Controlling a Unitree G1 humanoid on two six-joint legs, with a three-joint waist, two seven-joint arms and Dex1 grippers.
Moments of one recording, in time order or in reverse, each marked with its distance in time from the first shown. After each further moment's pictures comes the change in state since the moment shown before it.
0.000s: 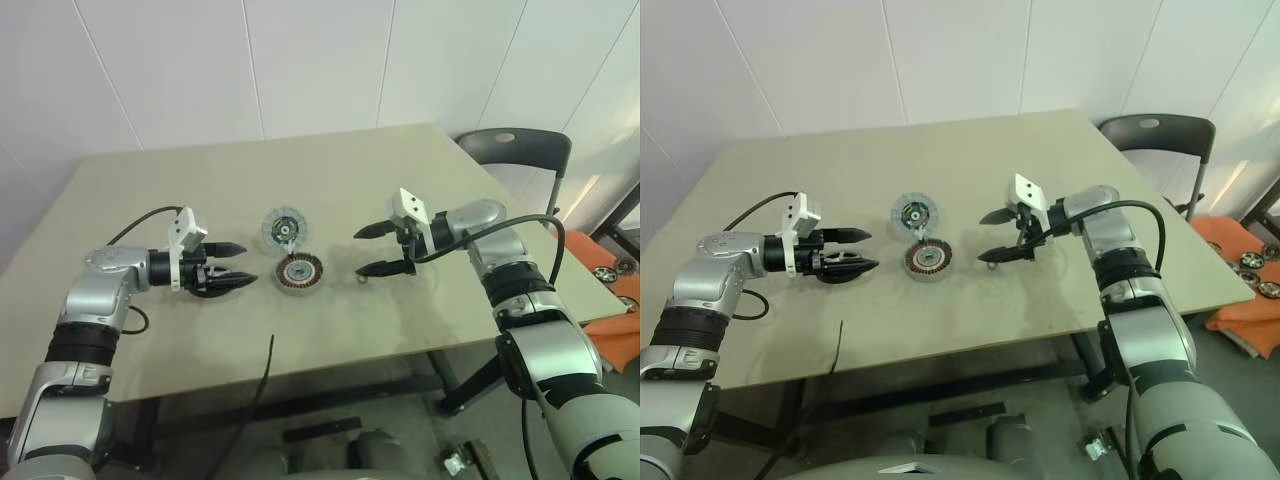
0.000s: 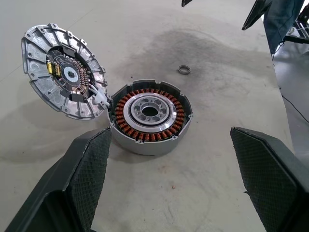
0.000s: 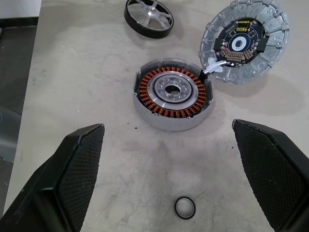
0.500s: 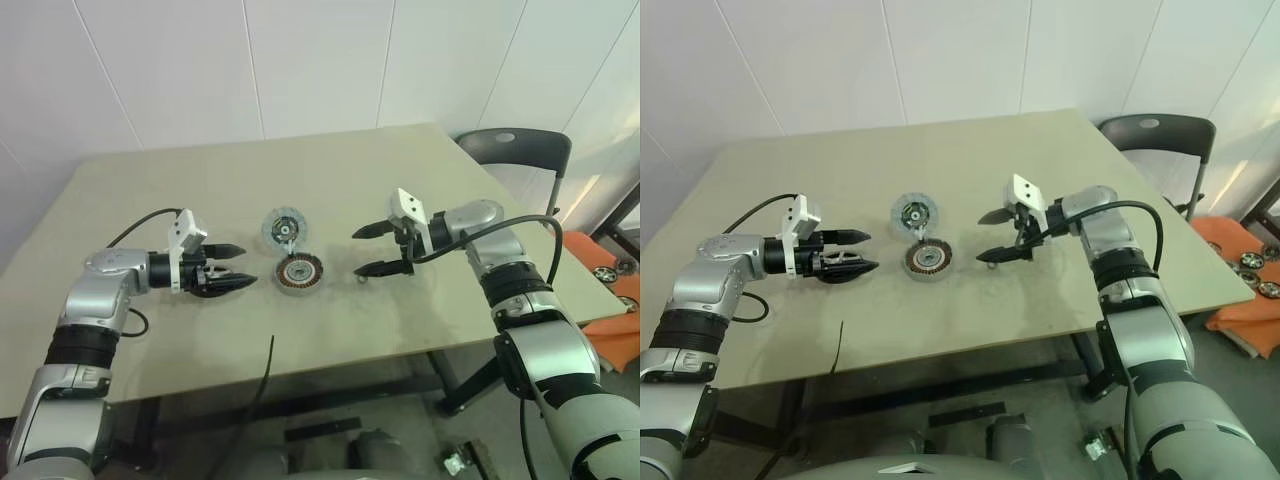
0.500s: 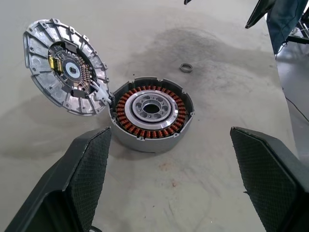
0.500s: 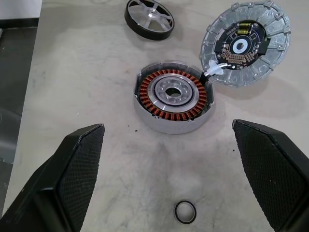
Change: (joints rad) left arm 0.015 0.001 0.002 -0.011 -0.006 0.002 0.013; right arm 0.000 0.009 0.000 0.000 0.000 -0.001 -0.006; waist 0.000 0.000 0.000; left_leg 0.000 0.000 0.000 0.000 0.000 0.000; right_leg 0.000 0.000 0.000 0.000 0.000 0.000
